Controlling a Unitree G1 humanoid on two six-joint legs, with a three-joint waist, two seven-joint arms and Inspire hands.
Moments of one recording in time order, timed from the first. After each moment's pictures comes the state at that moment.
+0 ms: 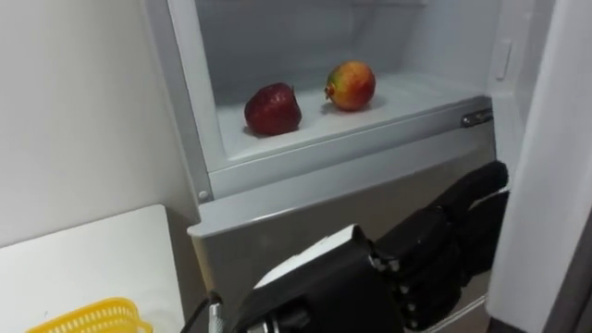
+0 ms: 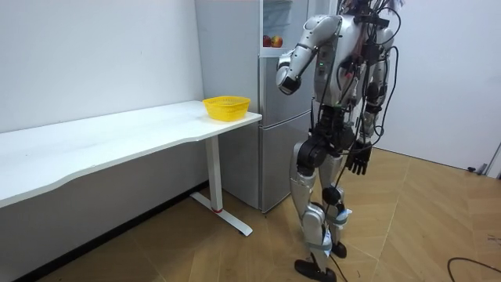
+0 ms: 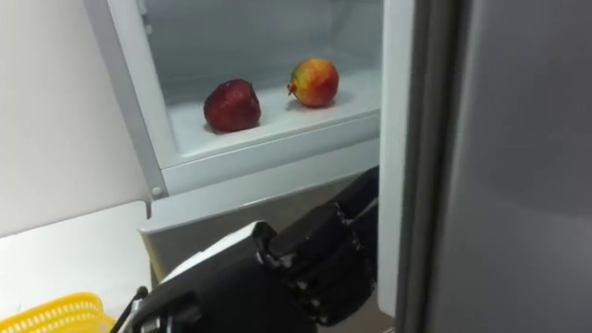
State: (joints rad) left arm -0.18 0.34 -0.31 -0.46 -0.75 0.11 -0.74; right arm 0.12 -0.29 -0.02 1.24 -0.16 0.07 0.07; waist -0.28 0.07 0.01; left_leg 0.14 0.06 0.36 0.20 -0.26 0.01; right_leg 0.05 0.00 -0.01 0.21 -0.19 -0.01
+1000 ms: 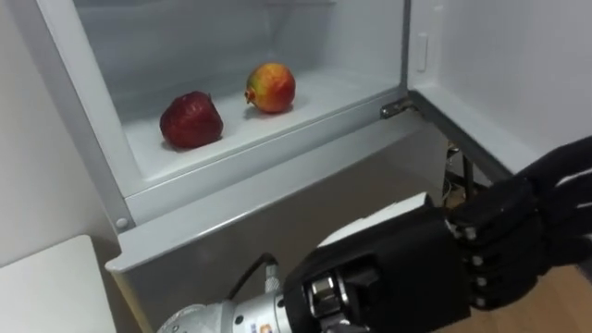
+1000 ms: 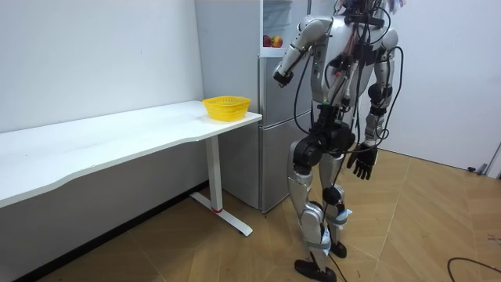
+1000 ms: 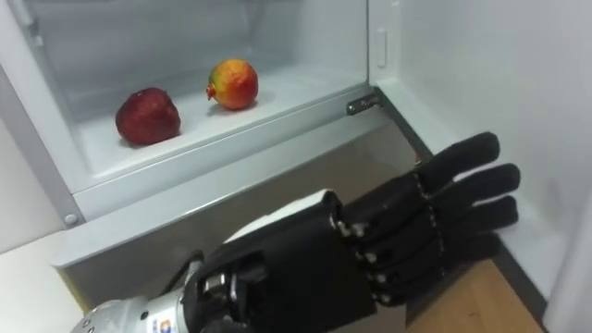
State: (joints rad) left arm -0.41 0.30 -0.40 -0.37 -0.85 0.16 -0.67; right arm 0.11 -0.31 -0.03 1.20 -0.16 0.11 0.13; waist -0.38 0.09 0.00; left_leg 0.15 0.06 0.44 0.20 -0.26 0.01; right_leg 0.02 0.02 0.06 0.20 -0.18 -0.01
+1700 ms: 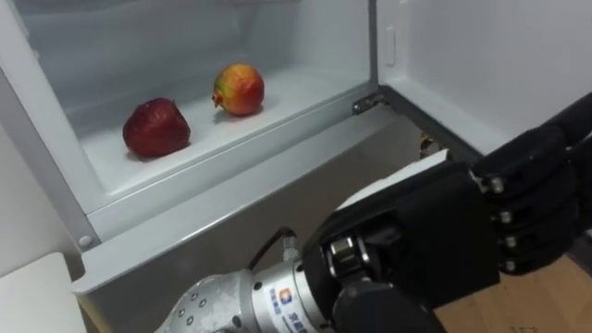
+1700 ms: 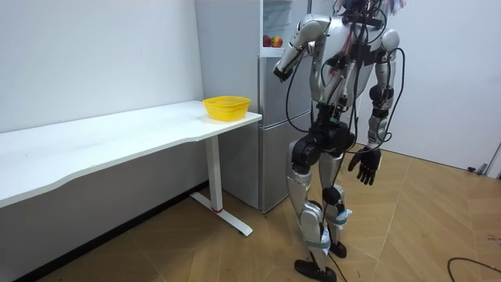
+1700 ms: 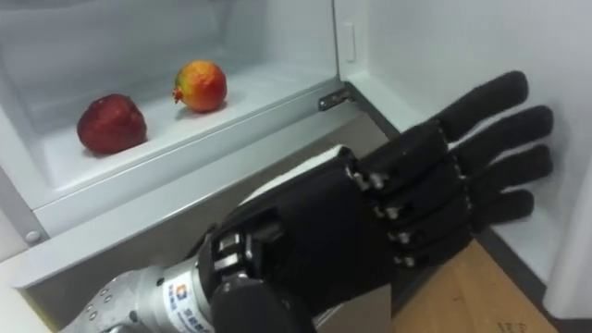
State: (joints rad) left arm -0.54 0.28 -0.45 -0.32 -0.90 0.16 -0.60; right arm 0.10 -0.33 -0.04 1.24 -0.13 0.11 0.13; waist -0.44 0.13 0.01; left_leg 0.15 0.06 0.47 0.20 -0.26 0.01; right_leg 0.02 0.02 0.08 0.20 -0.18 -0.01
